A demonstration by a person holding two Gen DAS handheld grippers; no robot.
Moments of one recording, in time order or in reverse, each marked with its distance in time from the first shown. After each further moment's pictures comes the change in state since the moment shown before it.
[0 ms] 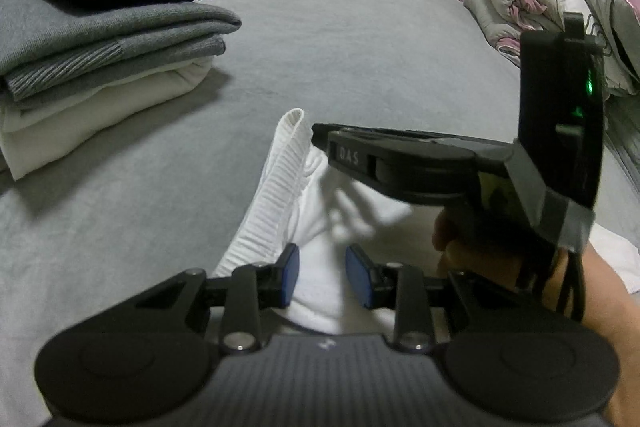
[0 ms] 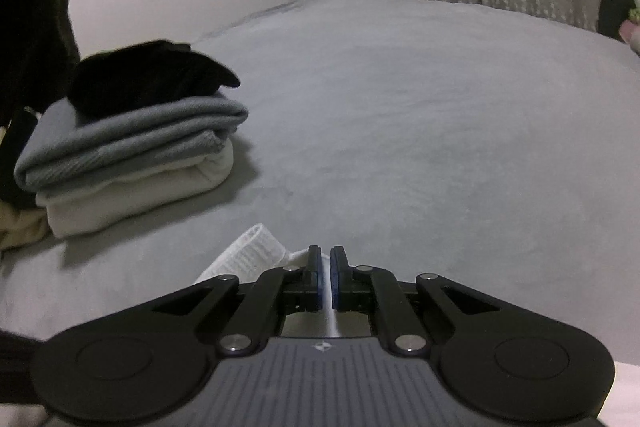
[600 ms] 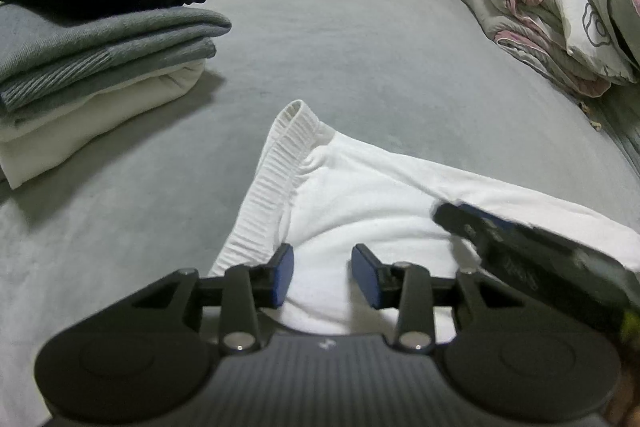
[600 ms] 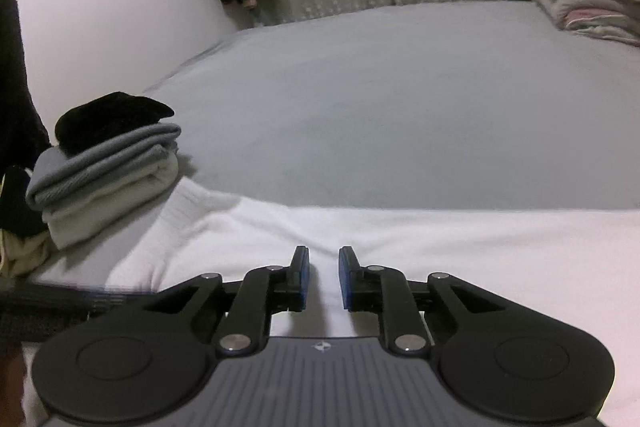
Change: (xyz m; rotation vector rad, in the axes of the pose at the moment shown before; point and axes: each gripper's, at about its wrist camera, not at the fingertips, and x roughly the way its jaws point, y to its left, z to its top) left arm 0.000 -0.009 -0.002 0.031 0.000 0.017; right arm -0.102 -0.038 -0.068 0.203 -0.091 -0.135
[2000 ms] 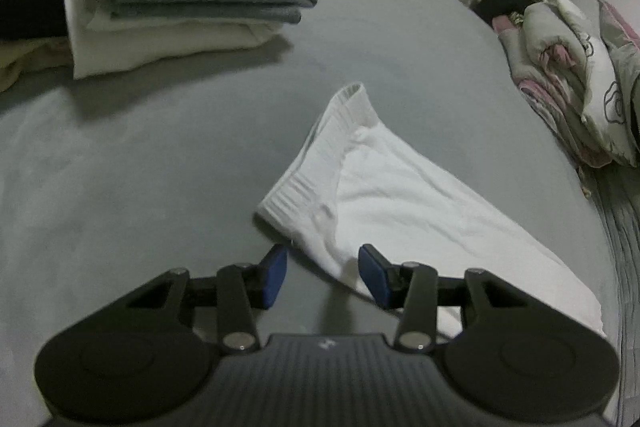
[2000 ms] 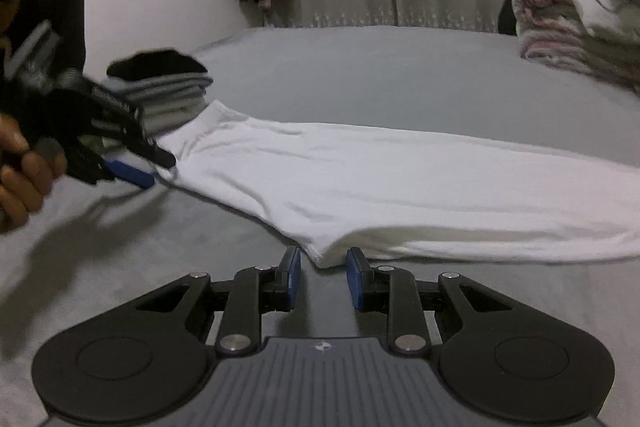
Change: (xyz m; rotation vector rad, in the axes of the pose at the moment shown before) left arm -0.022 0.039 -0.015 -0.278 0.027 -0.065; right arm -0.117 -0.008 -0.084 -0.148 -0.028 -0.059
